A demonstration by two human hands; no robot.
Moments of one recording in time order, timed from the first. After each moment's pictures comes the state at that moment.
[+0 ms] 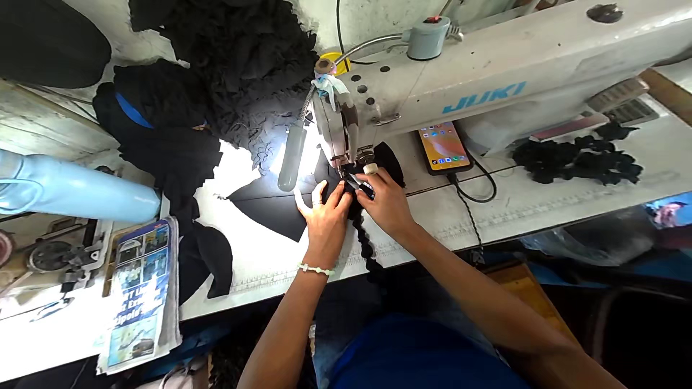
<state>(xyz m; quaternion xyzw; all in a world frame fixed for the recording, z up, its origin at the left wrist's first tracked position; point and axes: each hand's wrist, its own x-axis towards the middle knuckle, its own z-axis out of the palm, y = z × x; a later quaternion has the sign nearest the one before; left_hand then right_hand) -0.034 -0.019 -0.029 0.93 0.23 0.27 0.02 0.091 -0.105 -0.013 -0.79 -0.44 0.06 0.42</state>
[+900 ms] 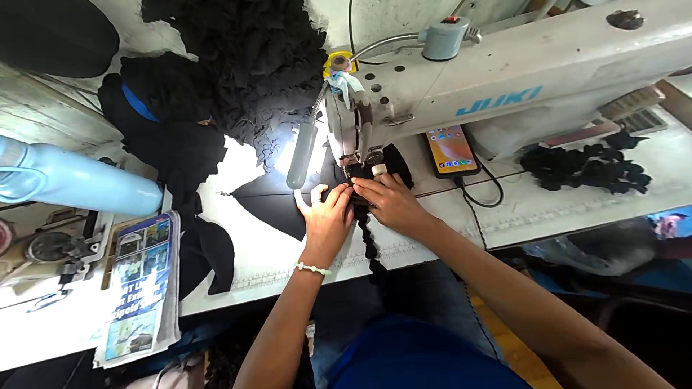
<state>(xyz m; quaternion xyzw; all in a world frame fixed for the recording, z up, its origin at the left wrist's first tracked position) -0.041 -0.010 -0.027 0.94 0.23 0.25 0.05 0.121 -0.113 -0.024 -0.68 -0.68 -0.03 0.26</state>
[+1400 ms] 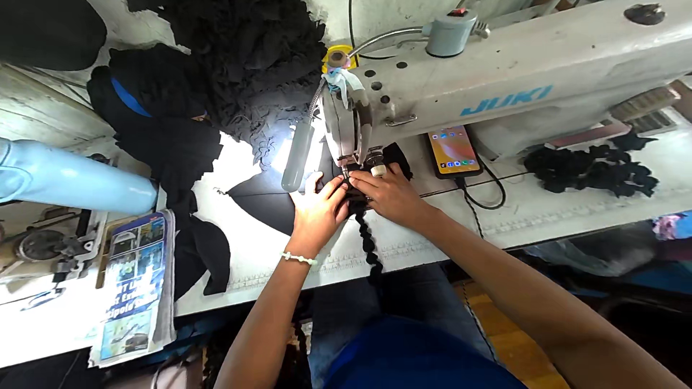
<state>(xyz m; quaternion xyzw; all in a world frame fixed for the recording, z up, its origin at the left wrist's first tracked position) -0.042 0.016 -0.018 0.96 0.17 0.20 0.05 0.136 -0.099 -0.025 -0.67 -0.71 -0.04 0.23</state>
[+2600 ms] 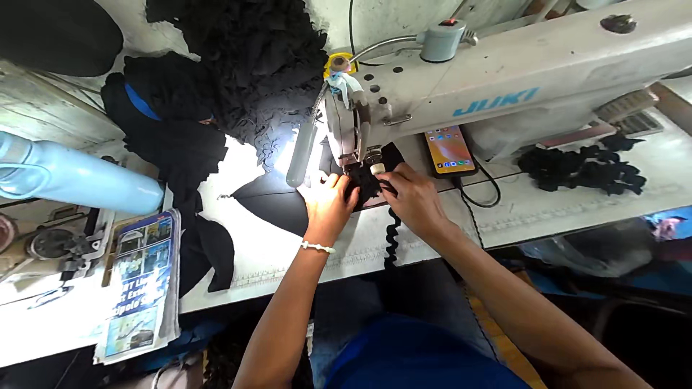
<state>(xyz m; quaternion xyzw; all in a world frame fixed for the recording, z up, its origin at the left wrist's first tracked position) -0.014 0.002 -0.005 0.94 0.25 0.23 0.08 0.118 -0.131 0.012 -0.75 -0.54 -0.06 0.37</state>
